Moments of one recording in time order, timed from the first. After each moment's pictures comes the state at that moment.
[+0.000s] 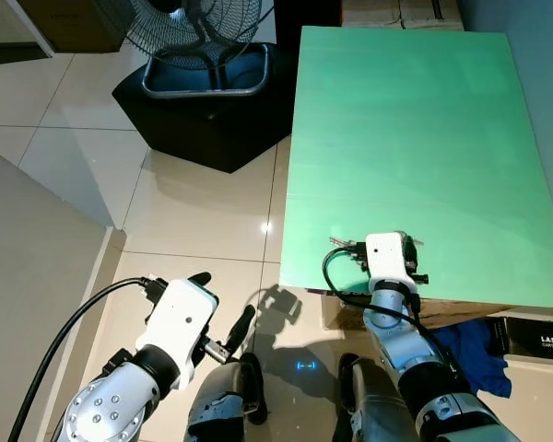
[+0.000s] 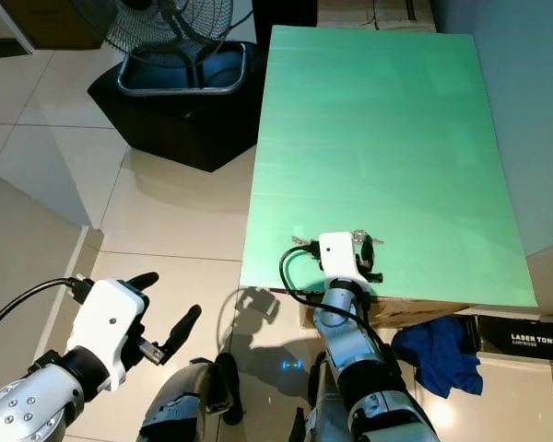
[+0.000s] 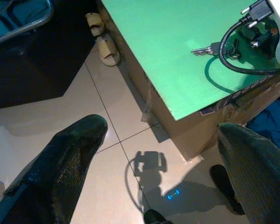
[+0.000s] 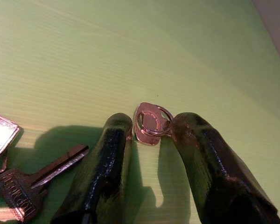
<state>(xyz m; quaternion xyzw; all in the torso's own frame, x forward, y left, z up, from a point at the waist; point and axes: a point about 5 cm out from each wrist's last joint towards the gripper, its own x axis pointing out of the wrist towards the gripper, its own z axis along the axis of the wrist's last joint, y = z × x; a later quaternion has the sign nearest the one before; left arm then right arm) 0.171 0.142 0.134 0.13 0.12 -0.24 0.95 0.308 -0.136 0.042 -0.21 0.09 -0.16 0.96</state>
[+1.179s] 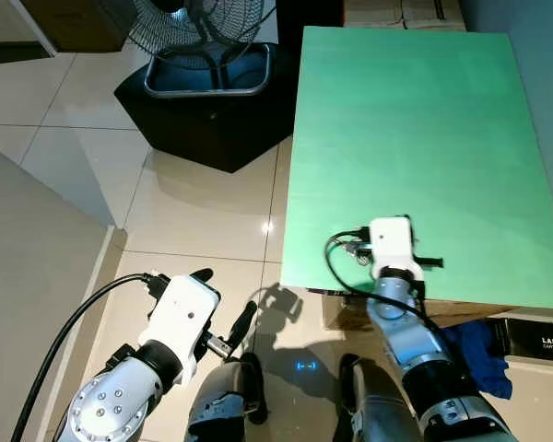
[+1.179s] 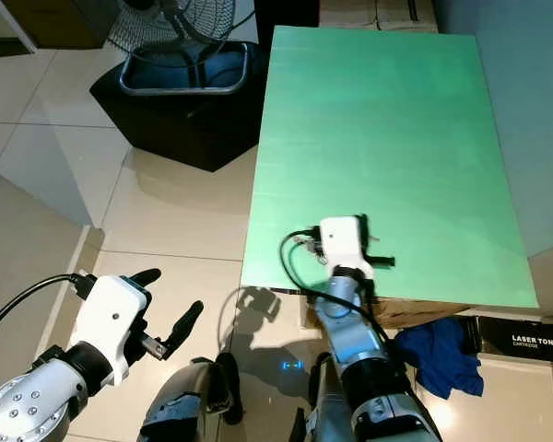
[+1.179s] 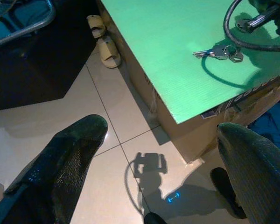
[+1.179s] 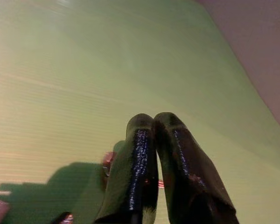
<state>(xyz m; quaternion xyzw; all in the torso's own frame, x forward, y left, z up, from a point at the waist) 0.176 0.140 0.134 0.13 0.12 -0.24 0.95 0.314 -0.142 0.069 -0.19 0.02 -0.17 0.97</state>
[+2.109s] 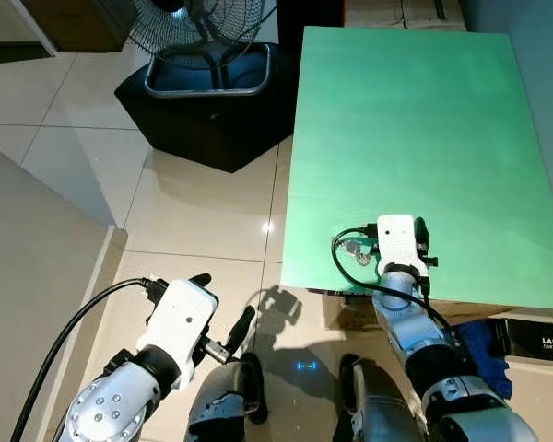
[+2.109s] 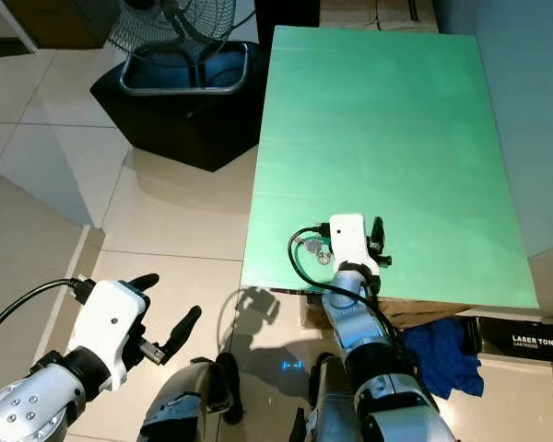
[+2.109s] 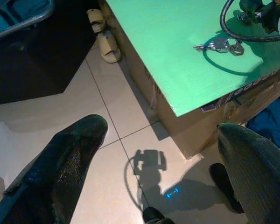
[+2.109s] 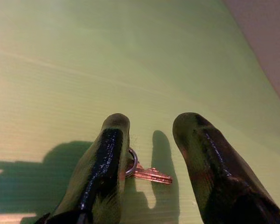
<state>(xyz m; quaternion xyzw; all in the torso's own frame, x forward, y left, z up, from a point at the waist) 0.171 0.142 0.131 0.13 0.13 -0.24 0.95 0.325 -0.153 0.062 -0.20 0.06 -0.18 0.96</state>
